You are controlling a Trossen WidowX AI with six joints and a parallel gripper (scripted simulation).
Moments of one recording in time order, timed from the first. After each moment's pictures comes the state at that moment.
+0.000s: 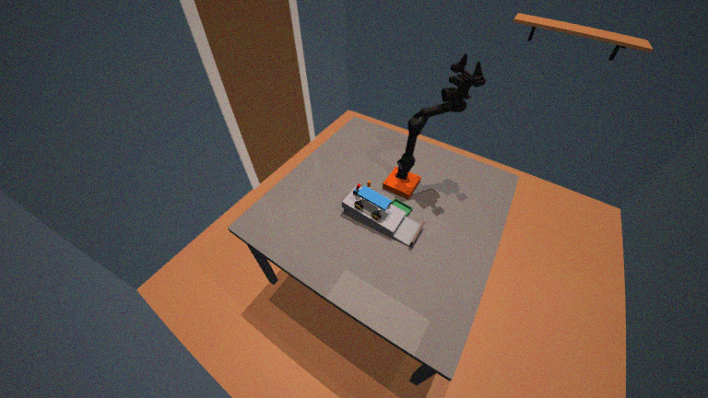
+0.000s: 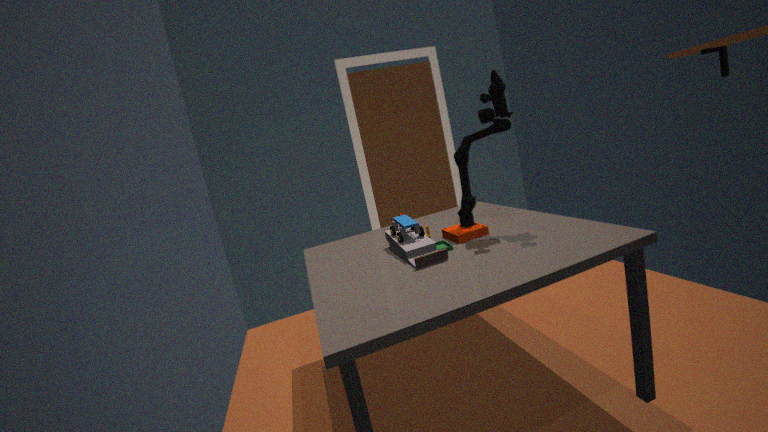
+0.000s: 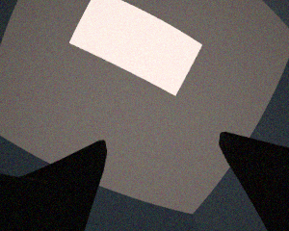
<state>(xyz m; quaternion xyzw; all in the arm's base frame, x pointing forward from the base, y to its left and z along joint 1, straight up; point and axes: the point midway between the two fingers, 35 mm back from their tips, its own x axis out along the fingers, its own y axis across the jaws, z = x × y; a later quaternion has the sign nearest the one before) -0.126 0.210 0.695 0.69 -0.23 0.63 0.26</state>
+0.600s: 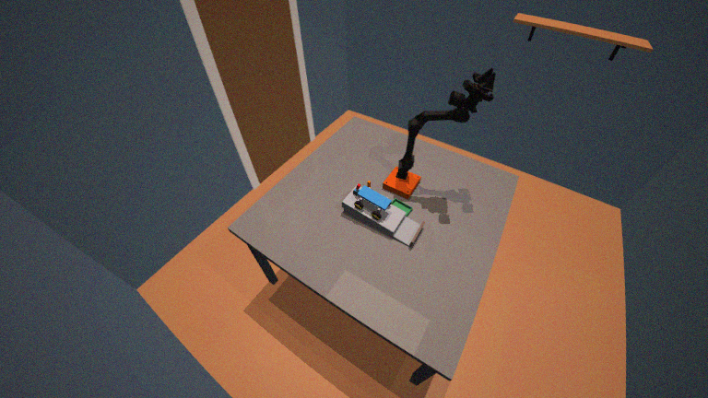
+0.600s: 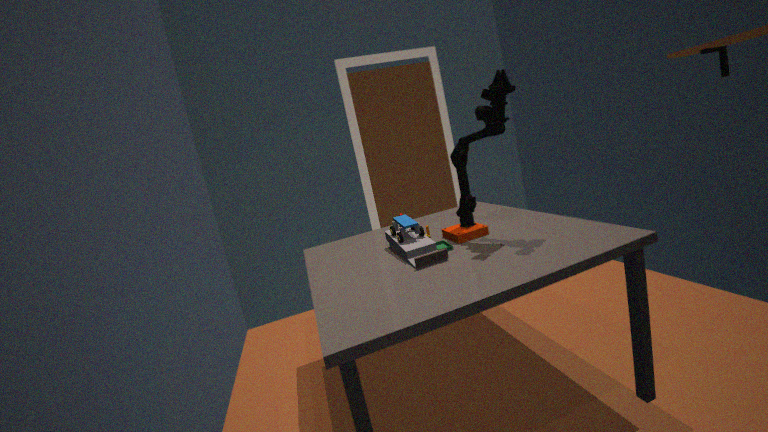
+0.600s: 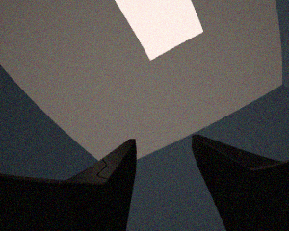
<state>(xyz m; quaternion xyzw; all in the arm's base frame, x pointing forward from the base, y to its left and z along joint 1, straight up) -0.069 0.300 0.679 0.50 -0.34 0.62 0.49</state>
